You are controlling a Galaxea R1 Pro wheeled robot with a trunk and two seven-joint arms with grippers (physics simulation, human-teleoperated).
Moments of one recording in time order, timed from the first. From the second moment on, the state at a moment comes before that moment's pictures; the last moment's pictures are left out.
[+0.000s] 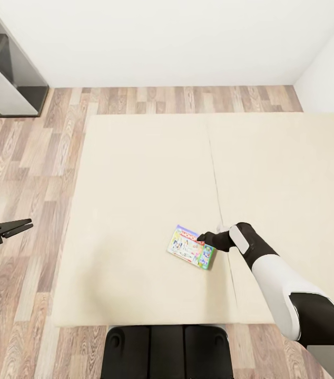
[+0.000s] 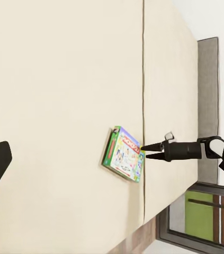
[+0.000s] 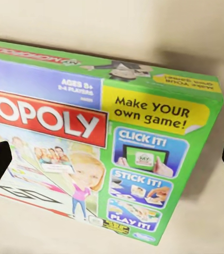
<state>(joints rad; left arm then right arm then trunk) -0.71 0.57 0.55 -1.08 0.02 0.97 -1.57 -1.08 0.00 -0.05 -0.44 -0.38 0.80 0.02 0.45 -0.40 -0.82</state>
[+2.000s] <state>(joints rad) -0.71 0.57 0.56 -1.08 0.02 0.96 -1.57 -1.08 0.01 -0.05 -0.44 -0.38 0.78 0.02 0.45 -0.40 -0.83</state>
